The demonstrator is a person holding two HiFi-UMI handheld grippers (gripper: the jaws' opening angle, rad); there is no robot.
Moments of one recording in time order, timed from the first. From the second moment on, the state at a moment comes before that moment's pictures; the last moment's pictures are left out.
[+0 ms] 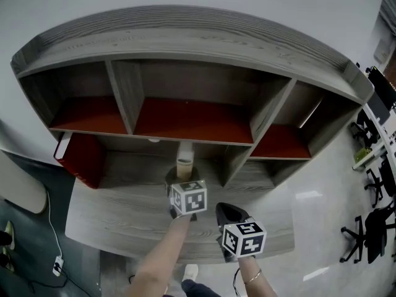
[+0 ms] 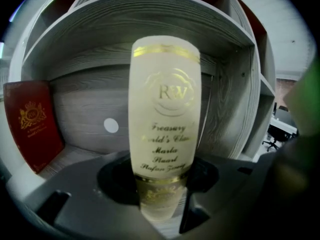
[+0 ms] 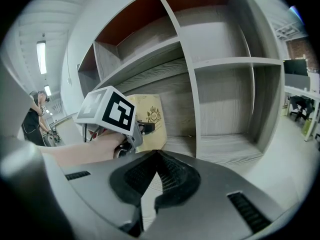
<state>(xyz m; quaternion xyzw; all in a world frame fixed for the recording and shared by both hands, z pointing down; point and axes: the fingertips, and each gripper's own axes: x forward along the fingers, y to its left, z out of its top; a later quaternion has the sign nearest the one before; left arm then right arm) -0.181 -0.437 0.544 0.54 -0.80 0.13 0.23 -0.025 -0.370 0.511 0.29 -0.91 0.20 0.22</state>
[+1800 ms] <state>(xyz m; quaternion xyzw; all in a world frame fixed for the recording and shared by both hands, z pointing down) -0.174 -0.415 0.536 0.58 -0.77 0.11 0.23 -0.027 -0.351 0.510 0.30 -0.90 0.20 0.23</state>
